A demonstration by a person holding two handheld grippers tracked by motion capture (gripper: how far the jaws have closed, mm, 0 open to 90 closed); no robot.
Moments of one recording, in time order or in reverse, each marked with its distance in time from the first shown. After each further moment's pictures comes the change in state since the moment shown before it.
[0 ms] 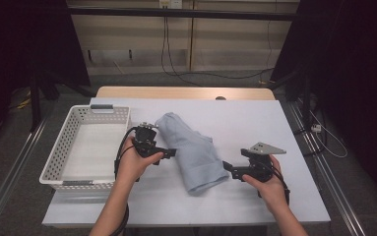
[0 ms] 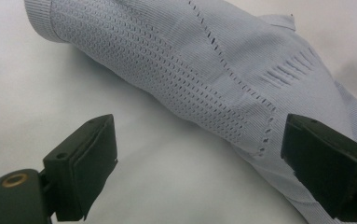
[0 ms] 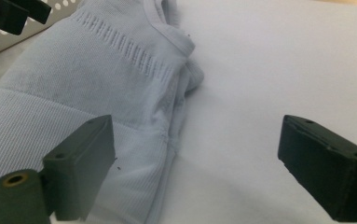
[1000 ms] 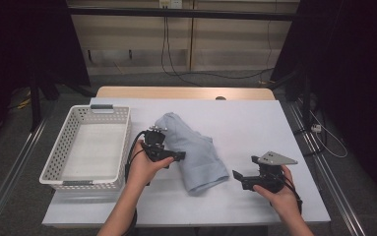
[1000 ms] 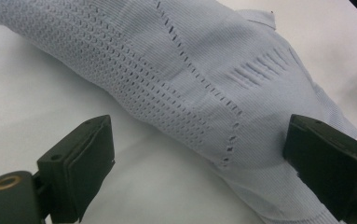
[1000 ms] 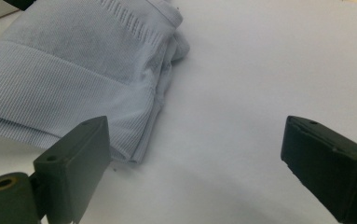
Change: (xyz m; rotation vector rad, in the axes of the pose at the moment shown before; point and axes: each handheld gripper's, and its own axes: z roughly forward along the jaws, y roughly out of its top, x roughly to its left) left arm -0.023 -0.004 0.020 -0.009 -0.017 -0.061; right arm -0.003 -0.019 -0.028 0.021 -0.042 -0.057
